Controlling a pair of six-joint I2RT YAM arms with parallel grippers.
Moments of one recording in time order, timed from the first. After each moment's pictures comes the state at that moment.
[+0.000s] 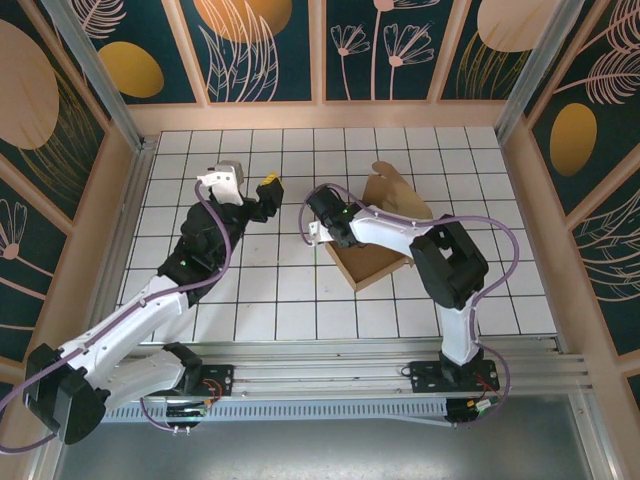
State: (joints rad) left arm -0.62 1.05 0.78 0.28 -0.27 -0.30; right arm 0.77 1.95 1.36 -0.56 0.53 -1.14
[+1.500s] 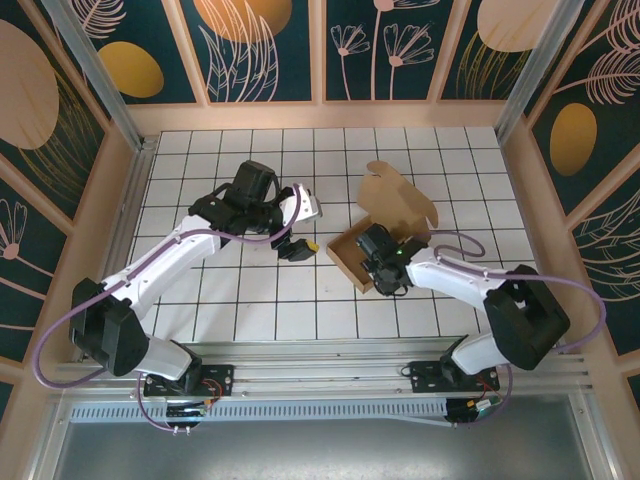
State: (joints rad) left arm -0.58 1.45 1.23 -0.59 0.52 0.61; right arm 0.73 1.45 0.79 -0.56 0.20 1.56
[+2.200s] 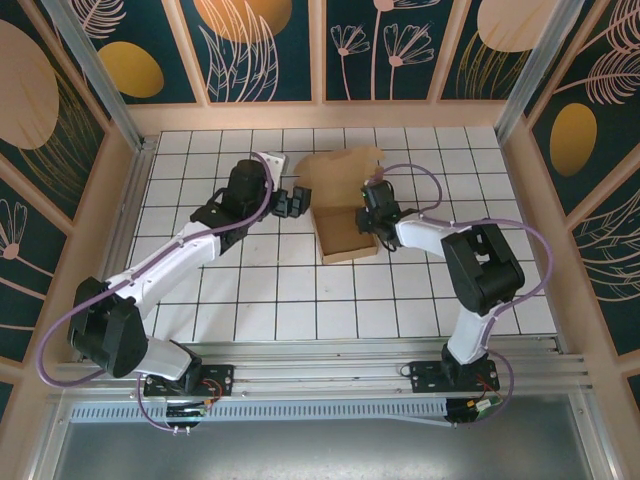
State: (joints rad) left arm -0.55 1.44 1.13 -0.20 -0.05 -0.23; right arm 0.50 1.81 1.03 -0.07 0.14 0.31
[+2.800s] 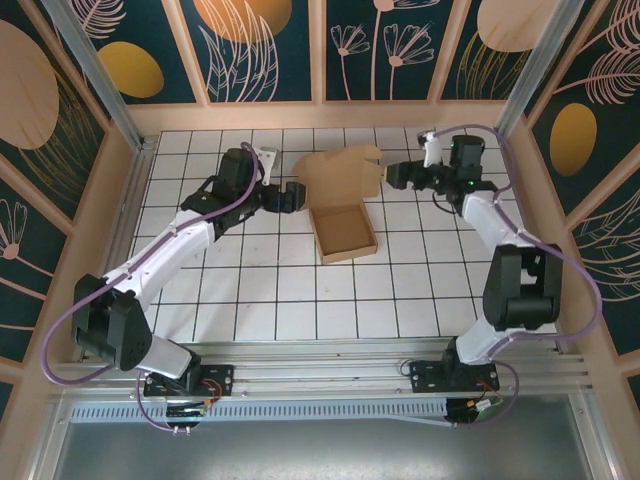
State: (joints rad) left arm -0.47 1.49 1.23 -0.36 0.14 -0.27; right arm 0.03 1.66 1.21 -0.13 -0.74 0.04
